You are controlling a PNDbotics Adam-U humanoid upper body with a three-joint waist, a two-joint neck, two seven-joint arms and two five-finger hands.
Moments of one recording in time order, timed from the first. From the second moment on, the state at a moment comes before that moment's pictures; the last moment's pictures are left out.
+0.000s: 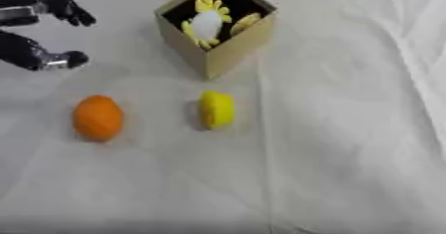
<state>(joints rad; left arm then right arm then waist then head) -0.70 1.03 -0.43 -1.50 -0.23 -0.22 -0.64 -0.92 -0.71 0.27 -1.73 0.50 -0.14 0.29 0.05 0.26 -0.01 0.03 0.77</state>
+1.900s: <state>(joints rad) -0.75 0.91 -0.57 -1.35 -0.45 -0.25 -0.69 -0.89 -0.69 0.23 -1.76 0.46 -0.11 0.26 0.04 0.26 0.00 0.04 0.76</state>
